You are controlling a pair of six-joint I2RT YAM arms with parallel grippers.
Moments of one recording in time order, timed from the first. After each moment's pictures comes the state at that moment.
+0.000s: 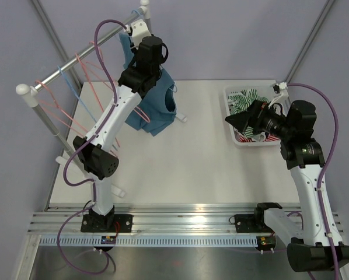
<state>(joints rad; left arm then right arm) -0.53 1.97 2.26 -0.52 -0.69 -0.45 0.03 0.93 1.13 -0.45 -0.70 0.48</state>
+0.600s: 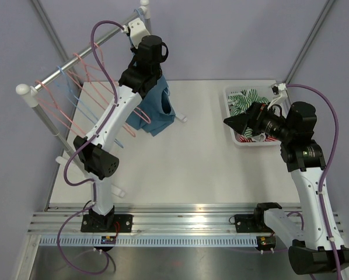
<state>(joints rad) -0.53 1.97 2.26 -0.45 -0.71 -0.50 0.06 0.91 1.14 -0.46 -0.70 0.48</state>
